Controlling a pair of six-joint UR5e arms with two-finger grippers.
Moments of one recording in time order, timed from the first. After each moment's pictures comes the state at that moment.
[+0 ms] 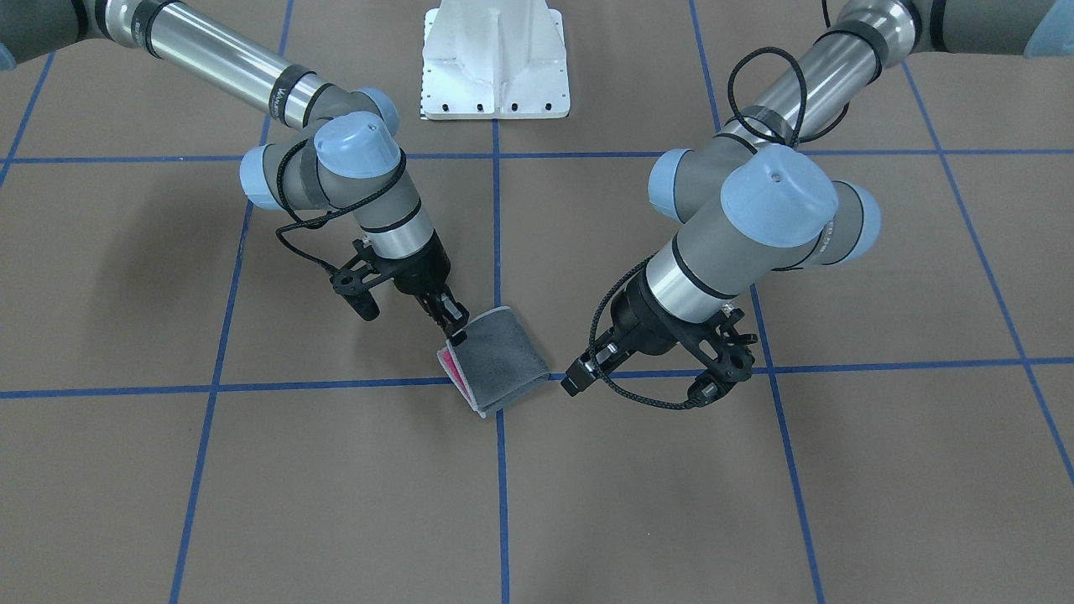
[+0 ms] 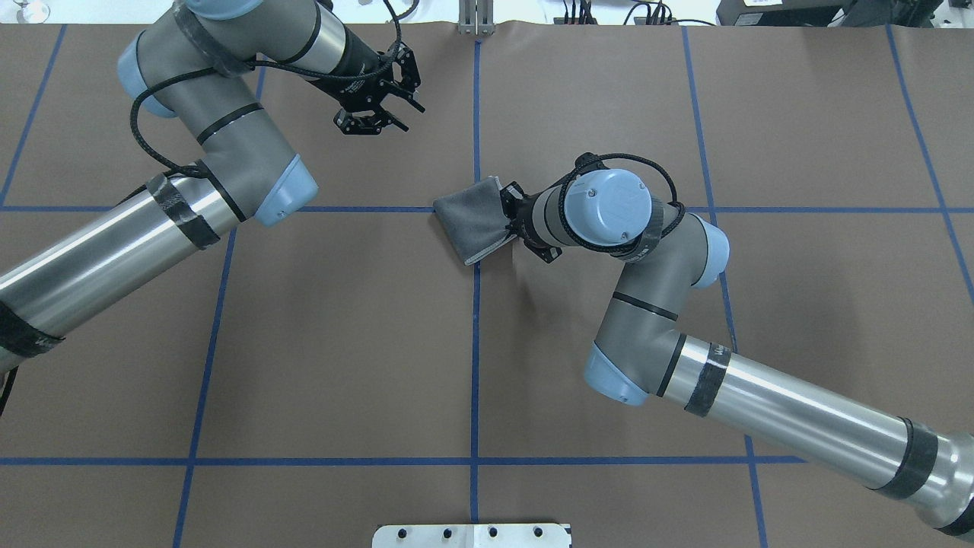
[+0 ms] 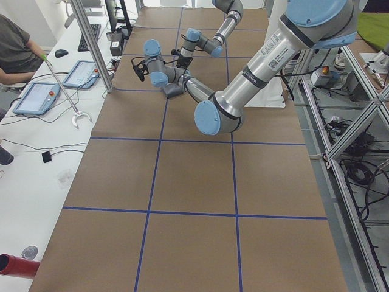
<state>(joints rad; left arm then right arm) -0.87 -2.40 -1.24 -2.26 -2.18 -1.90 0.56 -0.91 1.40 -0.98 1.68 2.15</state>
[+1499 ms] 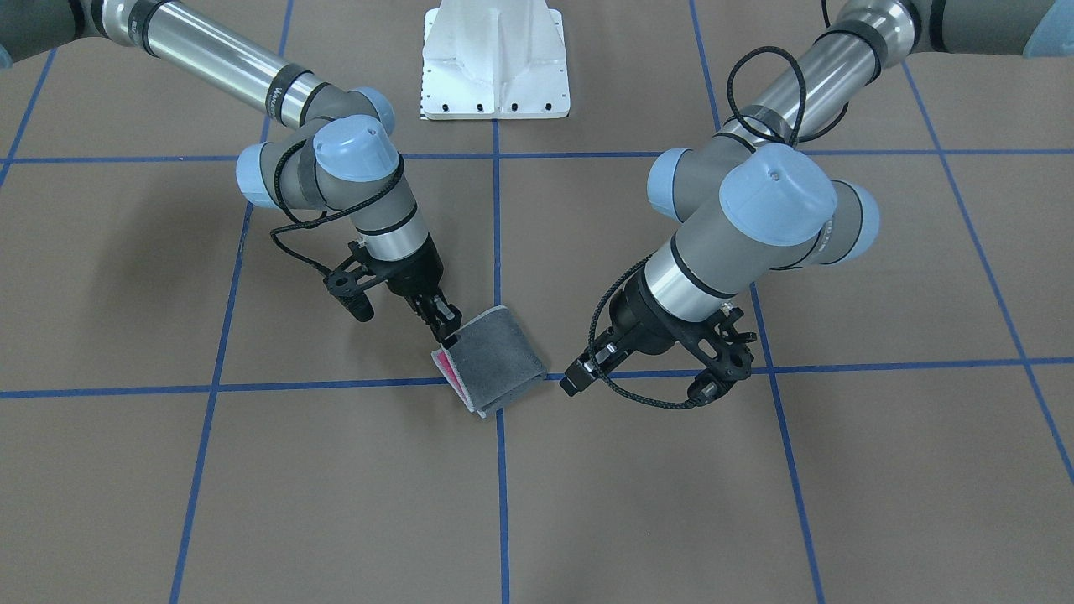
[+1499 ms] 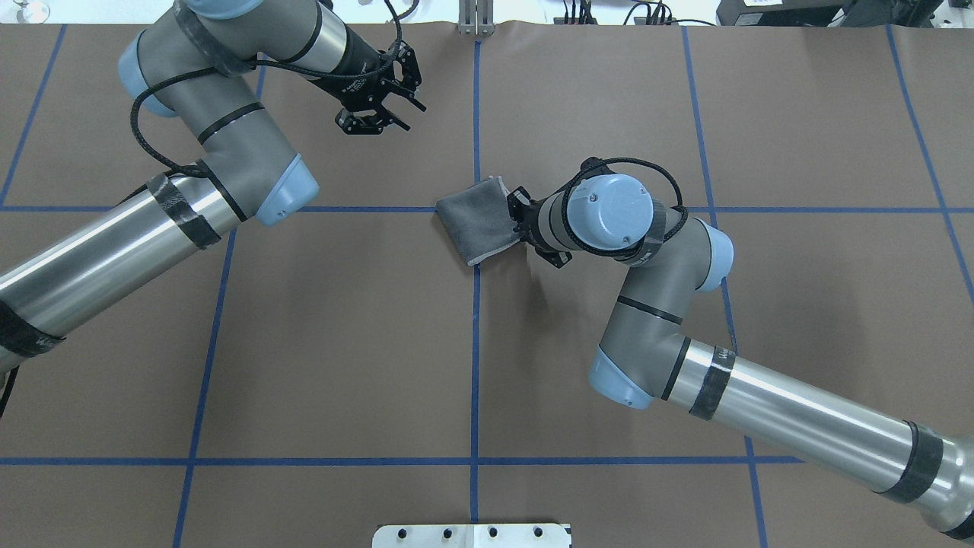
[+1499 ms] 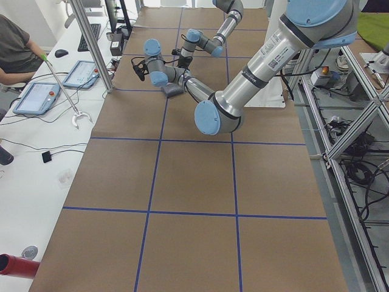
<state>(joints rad) -0.87 -2.40 -1.24 -2.26 -2.18 -1.92 0.55 -0.93 1.40 -1.00 1.68 2.13</state>
